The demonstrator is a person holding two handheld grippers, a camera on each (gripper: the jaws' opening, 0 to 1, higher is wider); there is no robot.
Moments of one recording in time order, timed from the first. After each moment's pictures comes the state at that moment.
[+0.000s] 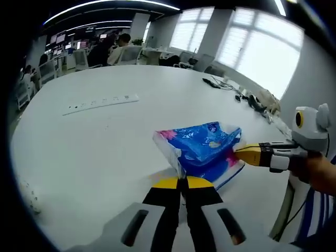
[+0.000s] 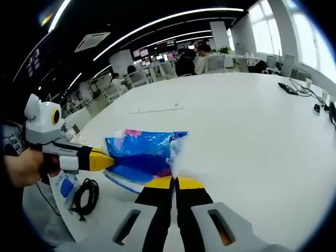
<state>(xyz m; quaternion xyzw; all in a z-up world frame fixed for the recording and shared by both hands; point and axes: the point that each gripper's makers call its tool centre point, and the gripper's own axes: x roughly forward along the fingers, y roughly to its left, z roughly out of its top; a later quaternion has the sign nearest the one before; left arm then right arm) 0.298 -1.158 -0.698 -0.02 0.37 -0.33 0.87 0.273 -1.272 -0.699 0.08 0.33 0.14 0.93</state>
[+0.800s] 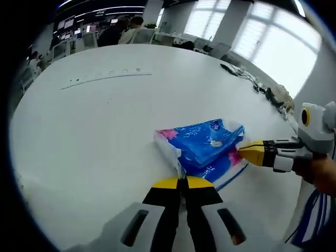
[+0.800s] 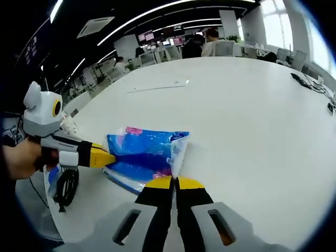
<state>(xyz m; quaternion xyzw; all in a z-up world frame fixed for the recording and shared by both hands) 0.315 -1.154 -0.758 -0.03 0.43 -0.29 0.85 0.300 -1.269 -0.758 0.07 0.37 0.16 0.91</state>
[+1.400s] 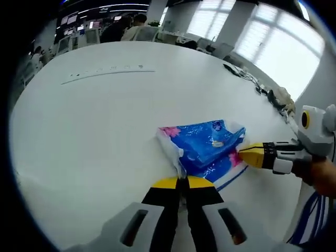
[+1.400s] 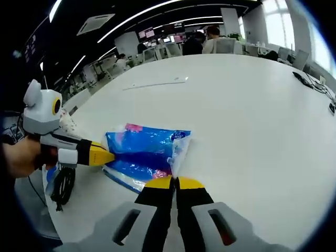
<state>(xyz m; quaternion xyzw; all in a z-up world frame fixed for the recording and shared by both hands) 0.318 -1.153 -0.761 -0.04 0.44 -0.28 0.85 0.303 -1.269 -0.763 0.06 0.38 0.17 0.91</state>
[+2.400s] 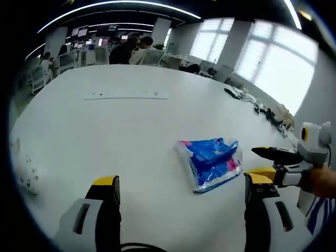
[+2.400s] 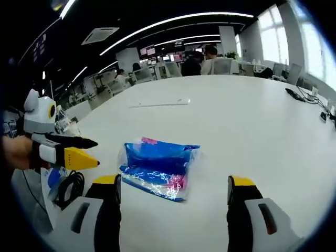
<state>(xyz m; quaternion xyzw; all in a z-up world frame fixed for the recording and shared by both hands) 0.312 -1.098 -0.710 -0.06 0.34 -0.27 0.90 0.287 -1.253 -0.717 0.05 0.29 0.15 0.94</state>
